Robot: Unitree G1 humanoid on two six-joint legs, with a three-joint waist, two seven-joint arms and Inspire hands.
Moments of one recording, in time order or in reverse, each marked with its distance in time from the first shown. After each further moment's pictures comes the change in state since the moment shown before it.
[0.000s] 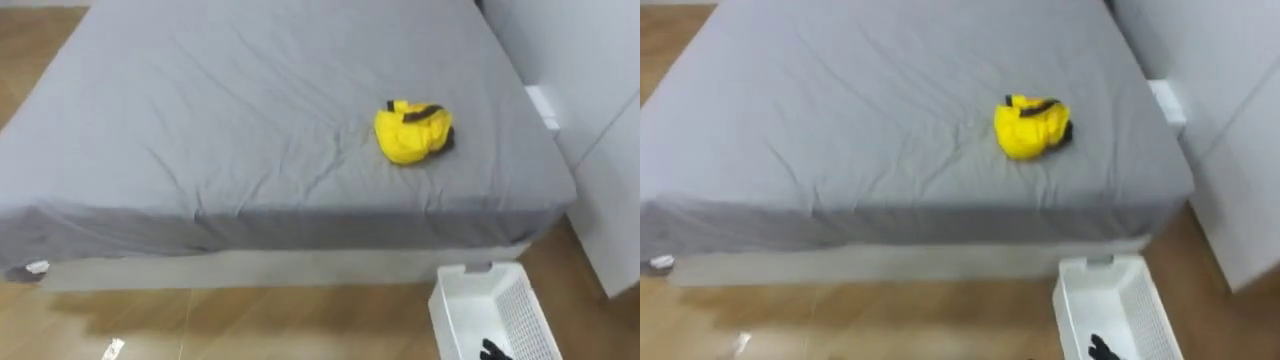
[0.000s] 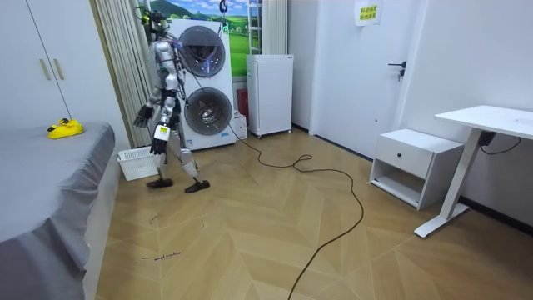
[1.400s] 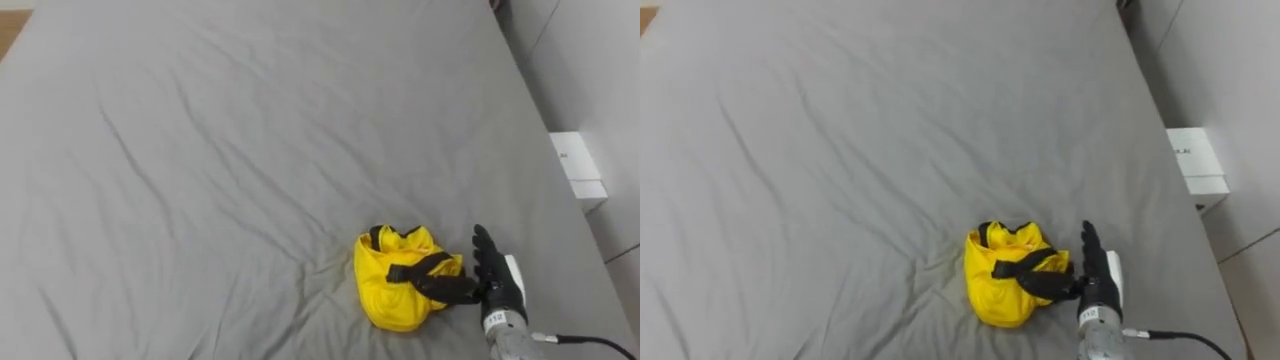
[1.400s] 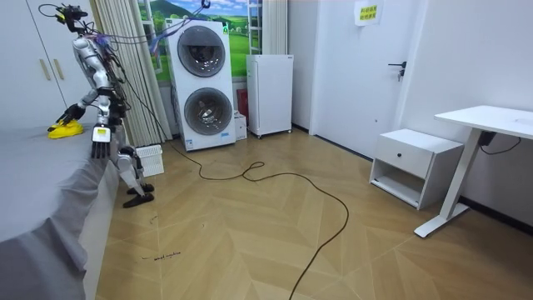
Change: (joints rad) left arm 0.051 0.004 0.041 -0.034 -0.045 0.032 -0.017; right arm -0.093 -0.002 0.122 -0.213 -0.147 -0.067 -0.087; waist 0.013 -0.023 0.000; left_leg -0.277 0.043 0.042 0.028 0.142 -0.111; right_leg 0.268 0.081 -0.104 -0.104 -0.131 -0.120
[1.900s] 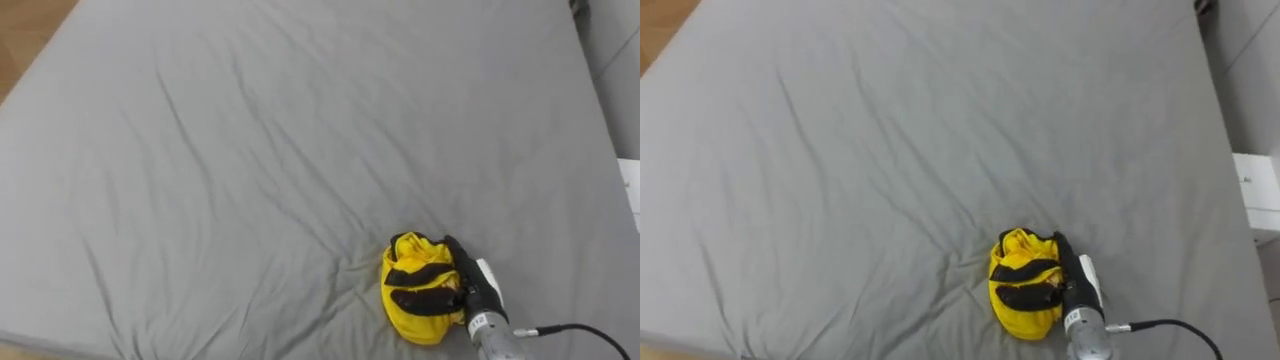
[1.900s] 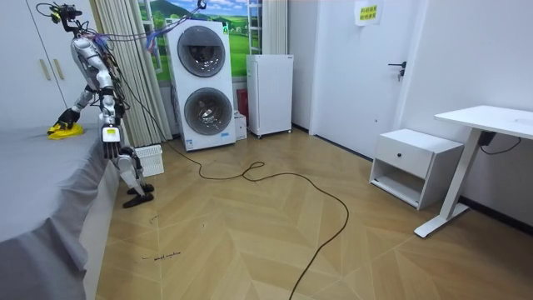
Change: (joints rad) left arm -0.015 0.023 -0.002 0.017 0.007 0.051 -0.013; right arm -0.043 -0.036 0.121 0.116 -0.011 0.016 0.049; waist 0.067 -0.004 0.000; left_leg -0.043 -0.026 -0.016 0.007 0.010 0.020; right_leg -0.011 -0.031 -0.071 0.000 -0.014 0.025
